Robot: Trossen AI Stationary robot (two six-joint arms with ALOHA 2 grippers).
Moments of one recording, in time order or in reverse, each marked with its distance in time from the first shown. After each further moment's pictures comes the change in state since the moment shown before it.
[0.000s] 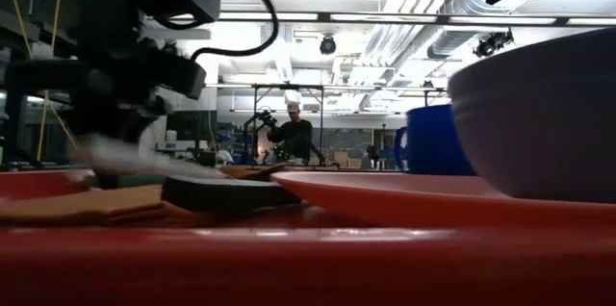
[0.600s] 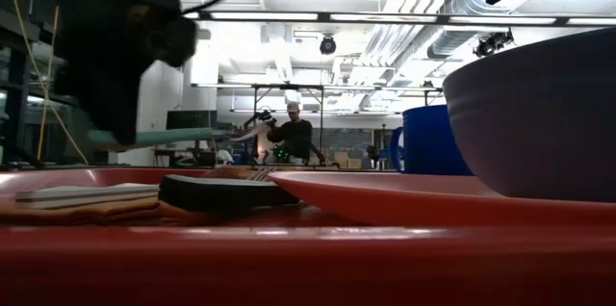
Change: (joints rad) left arm -0.107 -0.122 0.003 0.104 -0.013 -0.809; right arm 0.000 0.000 0.000 0.000 -0.003 -0.015
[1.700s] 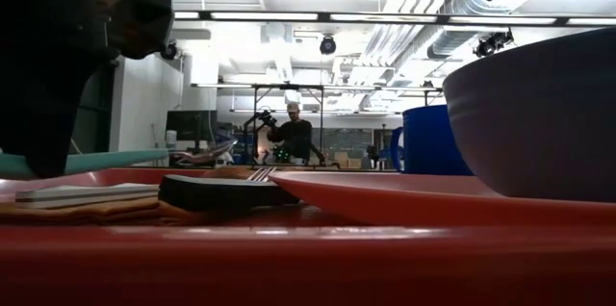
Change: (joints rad) left arm -0.233 0.348 0.354 -0.230 -0.050 -0.482; right arm 0.000 0.000 0.000 0.023 -0.029 -0.061
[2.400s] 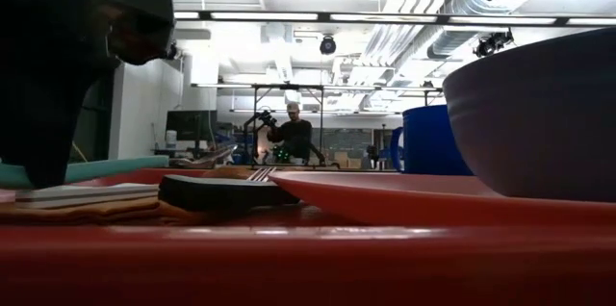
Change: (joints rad) left arm 0.000 0.027 0.010 0.000 0.000 -0.002; right arm 0.000 0.000 0.000 0.000 -0.004 0.002
